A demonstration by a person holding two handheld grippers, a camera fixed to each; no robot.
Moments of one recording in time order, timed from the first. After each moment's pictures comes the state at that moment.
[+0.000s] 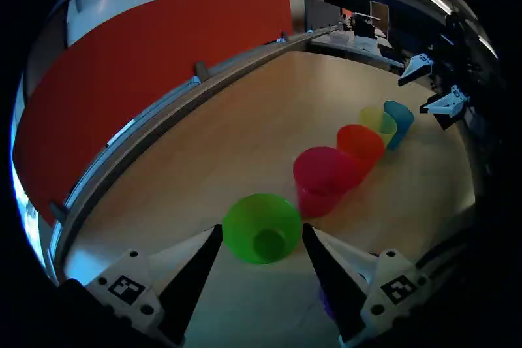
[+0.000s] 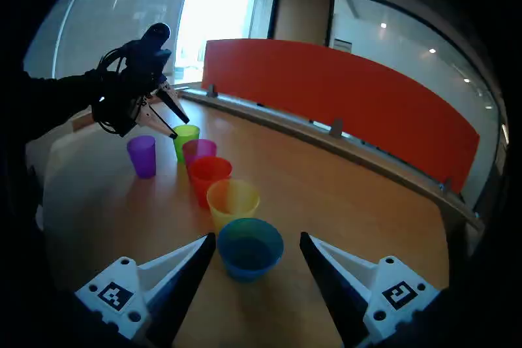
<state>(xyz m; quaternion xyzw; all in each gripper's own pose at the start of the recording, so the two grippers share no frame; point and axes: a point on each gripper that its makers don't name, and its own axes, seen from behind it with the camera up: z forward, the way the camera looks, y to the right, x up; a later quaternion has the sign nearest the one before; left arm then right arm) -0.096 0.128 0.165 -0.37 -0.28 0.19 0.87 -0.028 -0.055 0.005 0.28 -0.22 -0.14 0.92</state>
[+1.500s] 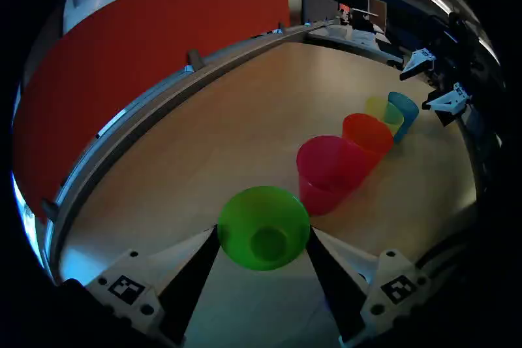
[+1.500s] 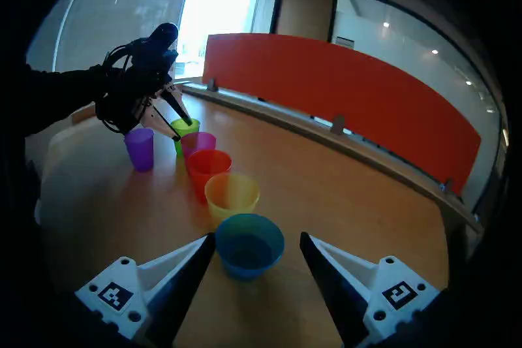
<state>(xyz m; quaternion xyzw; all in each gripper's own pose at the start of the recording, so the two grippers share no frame) -0.122 0.138 0.176 -0.38 -0.29 0.19 0.86 -0.038 -0.055 0.010 0.28 -0.23 -0.15 0.92</state>
